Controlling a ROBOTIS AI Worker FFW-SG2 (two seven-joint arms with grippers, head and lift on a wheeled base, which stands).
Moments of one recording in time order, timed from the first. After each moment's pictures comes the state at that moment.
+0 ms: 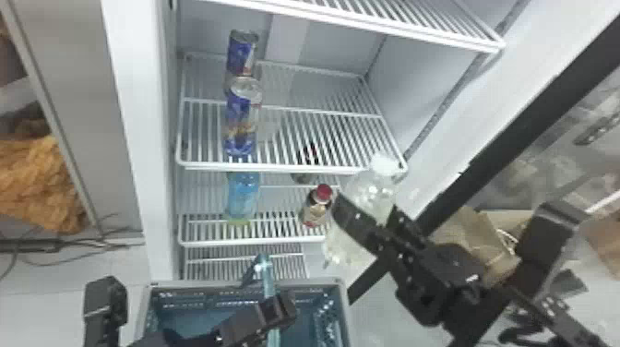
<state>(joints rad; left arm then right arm) 0.39 0.21 -0.20 -1.83 1.67 1.10 -0.36 0.92 -0.10 -0.31 -2.85 -0.49 0.75 0.21</state>
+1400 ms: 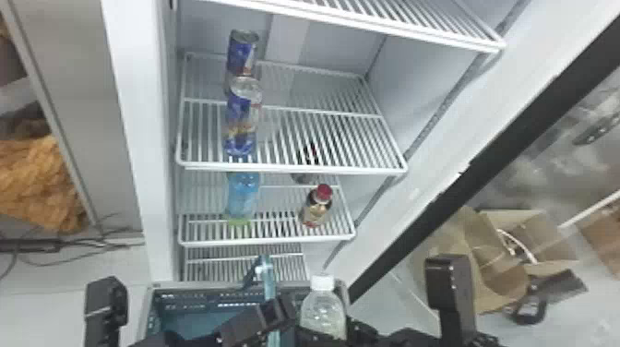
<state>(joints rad) 0.39 0.21 -0.20 -1.83 1.66 1.10 -0.35 0.83 -0.12 -0.29 -2.85 -0.48 1.40 0.28</state>
